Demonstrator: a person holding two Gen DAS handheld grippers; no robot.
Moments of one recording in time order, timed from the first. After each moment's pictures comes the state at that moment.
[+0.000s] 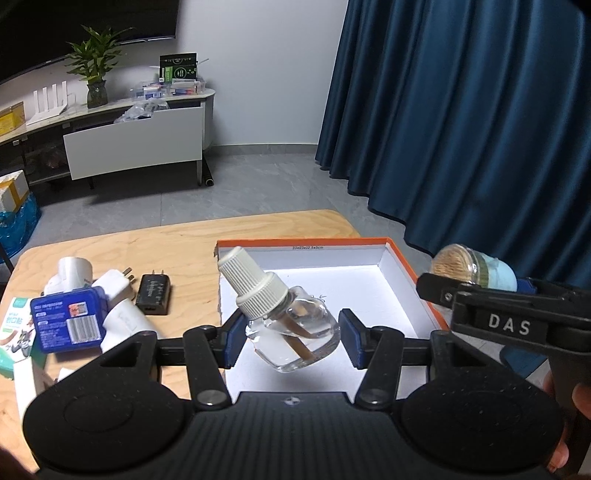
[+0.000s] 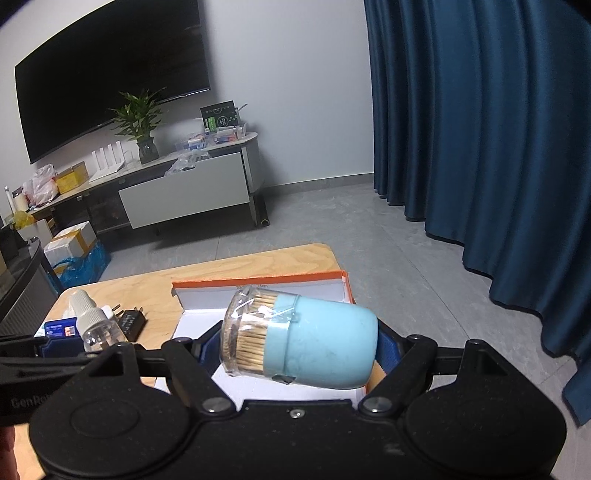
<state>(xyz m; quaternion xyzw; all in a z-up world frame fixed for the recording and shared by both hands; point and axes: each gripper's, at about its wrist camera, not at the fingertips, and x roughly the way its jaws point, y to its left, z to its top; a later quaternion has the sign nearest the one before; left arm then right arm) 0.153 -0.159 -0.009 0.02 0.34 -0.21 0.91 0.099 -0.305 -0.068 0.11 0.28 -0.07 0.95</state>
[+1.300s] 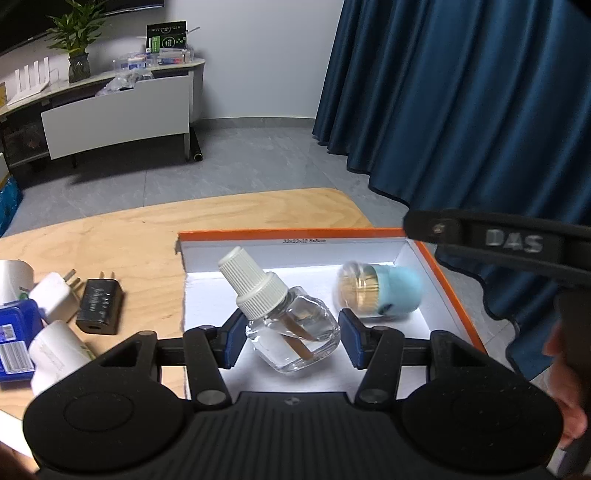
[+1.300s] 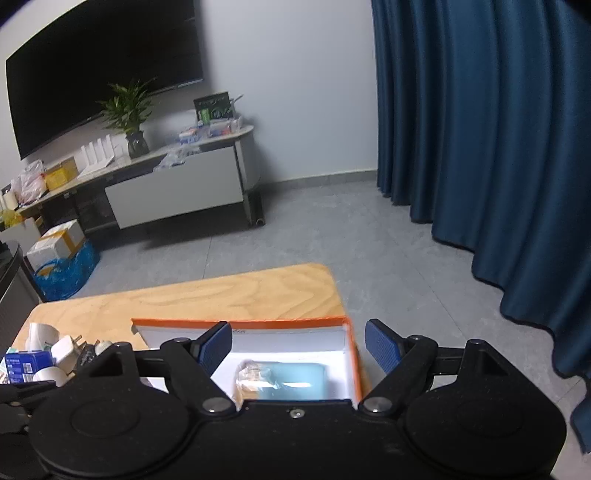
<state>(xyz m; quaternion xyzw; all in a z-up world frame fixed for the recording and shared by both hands) 0.211 -0.199 -0.043 0.01 0.39 -0.21 0.90 0.173 -0.335 -0.083 0.11 0.28 -0.06 0.95</state>
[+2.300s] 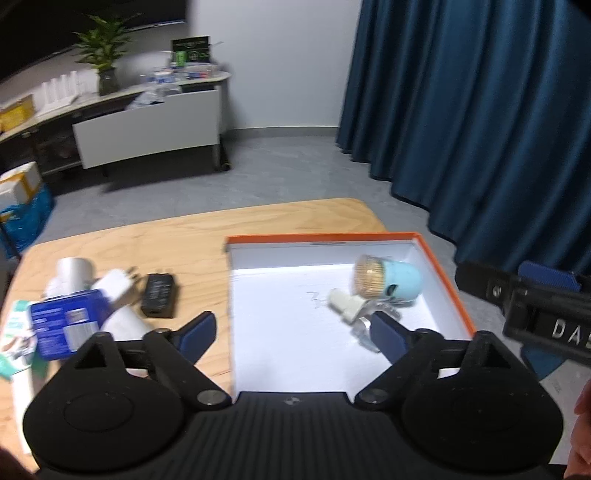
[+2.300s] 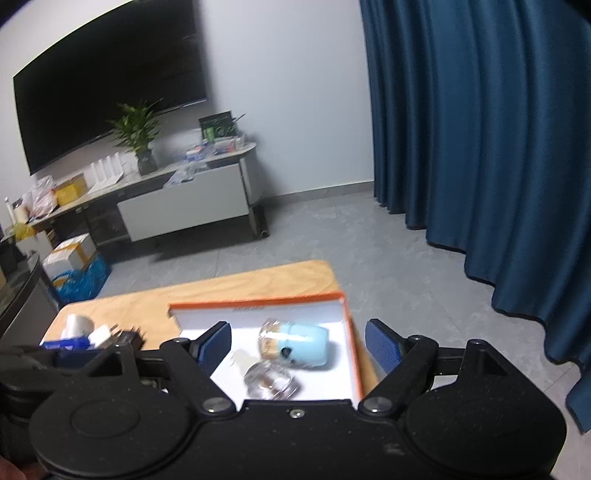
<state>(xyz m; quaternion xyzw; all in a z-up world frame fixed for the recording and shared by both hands) 0.171 -0.173 -0.006 0.03 0.37 -0.16 0.91 0.104 -0.310 -0.062 0.12 0.27 -0.06 0.95</state>
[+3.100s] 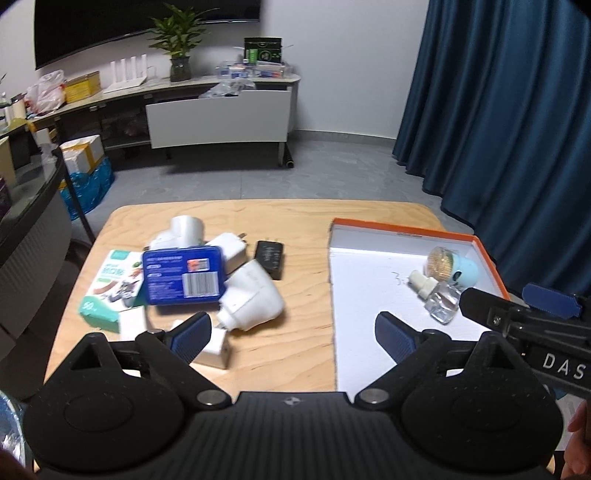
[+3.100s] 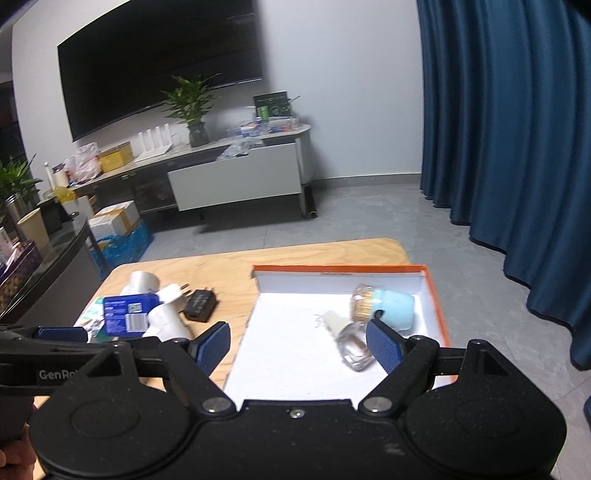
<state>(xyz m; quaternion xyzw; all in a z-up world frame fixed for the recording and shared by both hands) 0.133 -0.087 0.006 0.00 0.38 -0.09 0.92 0.085 -0.230 -0.055 0.09 0.29 0.01 0.95</state>
